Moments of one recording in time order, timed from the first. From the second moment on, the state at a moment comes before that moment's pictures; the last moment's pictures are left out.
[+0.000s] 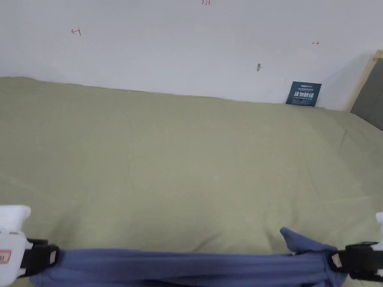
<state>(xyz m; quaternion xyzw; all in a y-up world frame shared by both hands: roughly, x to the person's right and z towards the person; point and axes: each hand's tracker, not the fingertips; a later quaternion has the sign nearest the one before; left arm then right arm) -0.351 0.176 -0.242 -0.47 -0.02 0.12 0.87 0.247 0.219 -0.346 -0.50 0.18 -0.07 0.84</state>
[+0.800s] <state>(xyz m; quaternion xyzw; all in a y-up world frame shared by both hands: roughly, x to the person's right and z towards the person) -0.353 0.111 -0.178 -0.52 0.02 0.17 0.84 0.297 0.151 -0.292 -0.57 0.10 -0.10 0.81</state>
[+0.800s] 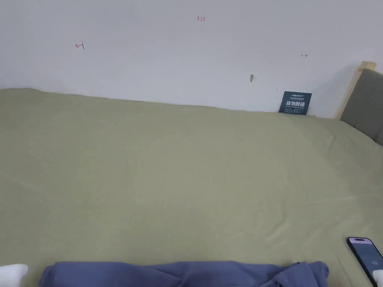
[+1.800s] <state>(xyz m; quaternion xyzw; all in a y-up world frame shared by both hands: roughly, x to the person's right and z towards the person) -0.460 0.082 -0.217 -0.47 -0.19 0.32 0.80 0.192 0.211 -0.279 -0.51 0.19 -0.02 0.84</state>
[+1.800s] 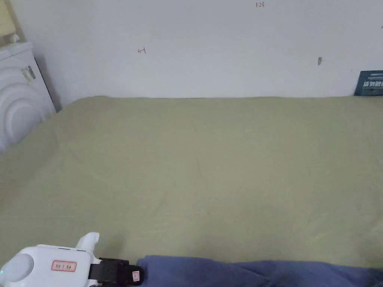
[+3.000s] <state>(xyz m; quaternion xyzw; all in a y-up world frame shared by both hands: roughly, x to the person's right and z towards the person) -0.221 0.141 -0.284 -0.39 -0.35 0.38 0.76 0.214 0.197 -0.302 -0.51 0.19 -0.06 0.84</state>
